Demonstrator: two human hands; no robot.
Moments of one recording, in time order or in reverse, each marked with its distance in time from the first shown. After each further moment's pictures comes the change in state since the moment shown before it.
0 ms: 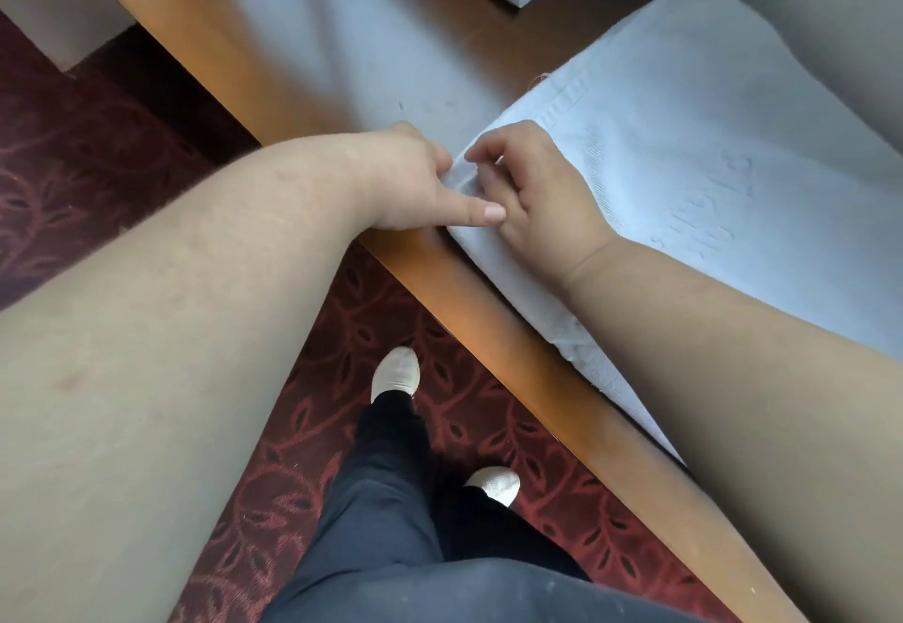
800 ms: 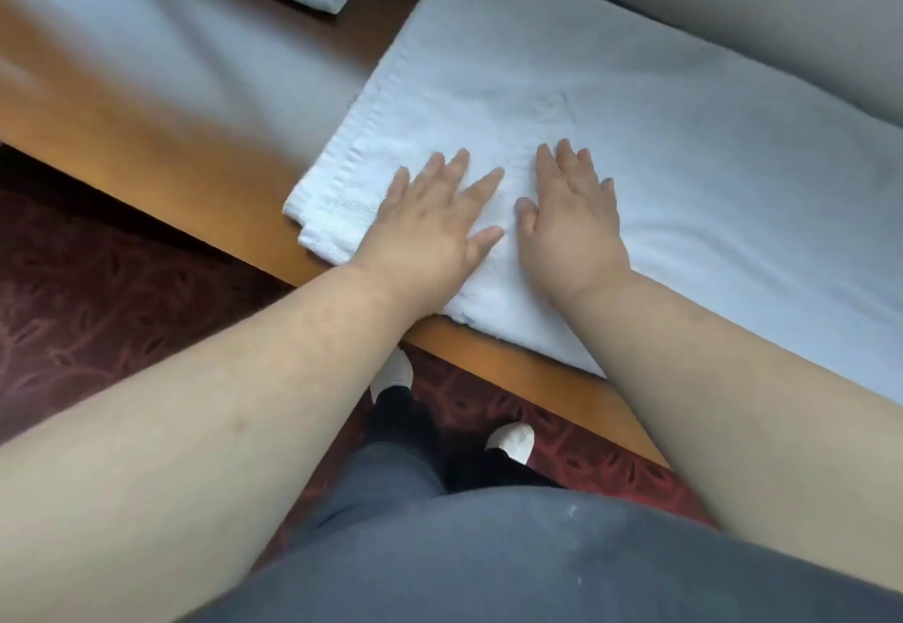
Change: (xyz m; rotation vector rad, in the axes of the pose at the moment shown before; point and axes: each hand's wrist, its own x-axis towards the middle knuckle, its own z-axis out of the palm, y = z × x) left_hand -0.002 0.105 0.093 0.272 0.384 0.481; right_hand -0.114 0.048 -0.067 -0.445 0.100 0.642
